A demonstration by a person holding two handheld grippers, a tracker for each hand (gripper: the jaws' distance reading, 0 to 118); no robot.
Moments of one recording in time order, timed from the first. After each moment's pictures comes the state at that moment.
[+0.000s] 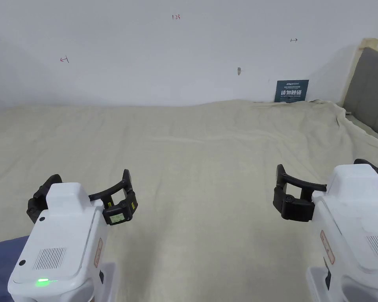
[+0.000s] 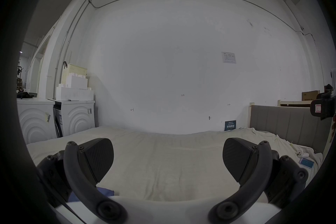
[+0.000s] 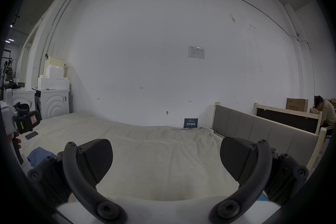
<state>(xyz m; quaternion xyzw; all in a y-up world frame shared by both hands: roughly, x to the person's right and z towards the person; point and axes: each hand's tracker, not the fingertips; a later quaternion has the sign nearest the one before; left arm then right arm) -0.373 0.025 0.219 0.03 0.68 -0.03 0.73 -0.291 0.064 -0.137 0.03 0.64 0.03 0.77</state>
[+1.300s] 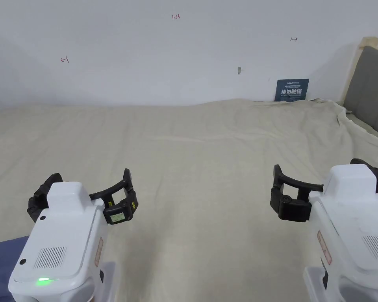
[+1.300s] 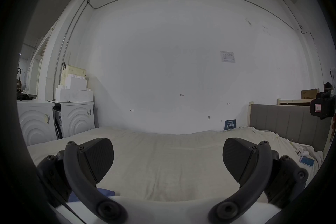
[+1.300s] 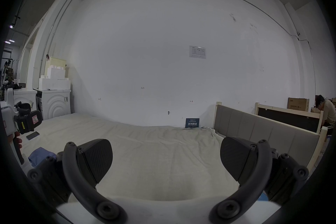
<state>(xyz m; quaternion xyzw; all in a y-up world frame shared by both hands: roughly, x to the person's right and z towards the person) -0.373 0.026 0.219 0.03 0.68 -0.03 0.73 -0.291 0.063 -0.134 0.03 0.65 0.03 0.76</state>
